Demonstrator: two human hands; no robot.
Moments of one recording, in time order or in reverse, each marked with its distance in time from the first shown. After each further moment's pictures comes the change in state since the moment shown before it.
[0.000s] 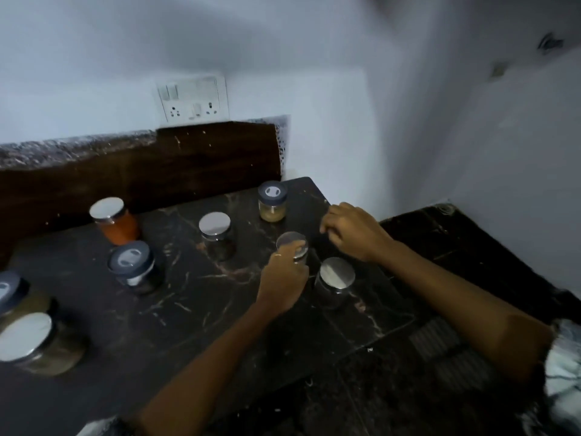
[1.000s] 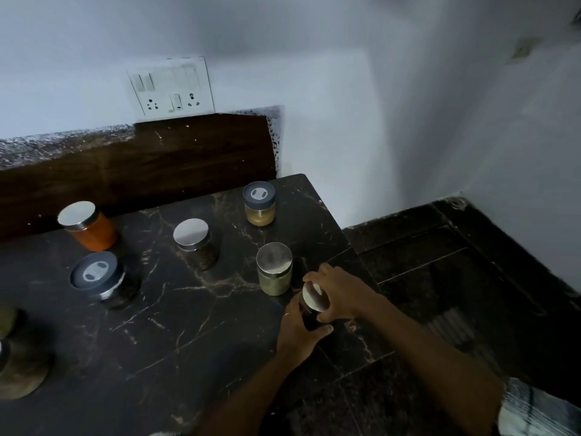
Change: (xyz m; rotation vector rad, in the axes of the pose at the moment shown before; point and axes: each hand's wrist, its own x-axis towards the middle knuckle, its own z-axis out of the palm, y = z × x) left_hand -0.015 -0.026 0.126 -0.342 -0.152 -0.379; right_hand -0.023 0.047 0.101 0.170 -0.459 0.073
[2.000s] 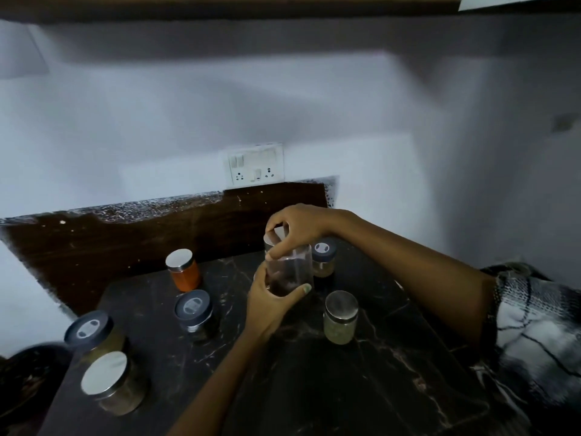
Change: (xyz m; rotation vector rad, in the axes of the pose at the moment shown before) left_hand -0.040 0.100 -0.225 -0.133 0.366 0.332; right_hand 0.065 -0.205 -0.215 0.063 0.067 -0.371
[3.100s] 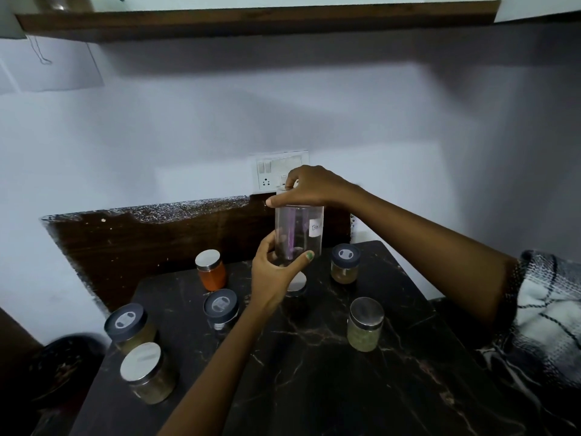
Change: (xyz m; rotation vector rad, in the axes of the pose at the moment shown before) left_hand 0.018 0.043 -0.045 -0.035 0.142 0.159; right_hand 0.019 -0.053 -0.041 0.022 0.385 0.133
